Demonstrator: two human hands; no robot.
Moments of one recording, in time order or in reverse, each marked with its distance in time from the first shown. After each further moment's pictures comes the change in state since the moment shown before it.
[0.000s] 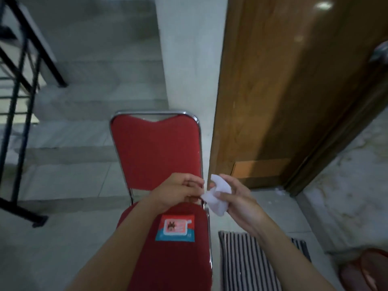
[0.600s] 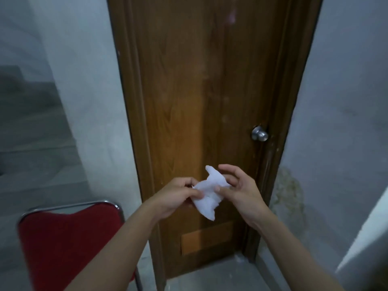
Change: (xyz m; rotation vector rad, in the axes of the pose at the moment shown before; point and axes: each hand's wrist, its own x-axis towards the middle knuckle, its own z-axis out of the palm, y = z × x) left_hand 0.064 0.220 0.185 0.219 -0.130 0.318; right_hand -0.083 -0.238 -0.149 -0.355 0.165 -0.670
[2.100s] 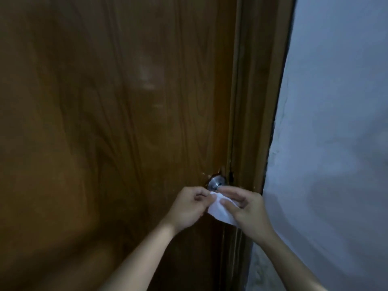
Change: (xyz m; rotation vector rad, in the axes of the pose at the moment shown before) left_hand 0.460 0.048 0.070 0.108 -0.130 0.278; right_hand 0.313 0.102 -0.254 -0.490 0.385 -0.208
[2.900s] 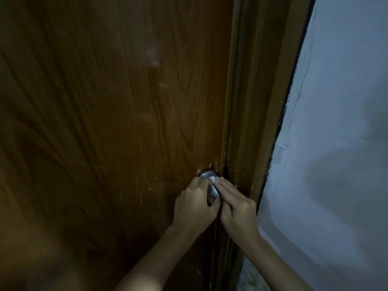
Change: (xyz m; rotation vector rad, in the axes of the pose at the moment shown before) left_hand 0.055 -0.030 0.060 0.672 0.358 0.221; right_hand 0.027 0.082 0.010 -0.295 0.114 -0.249
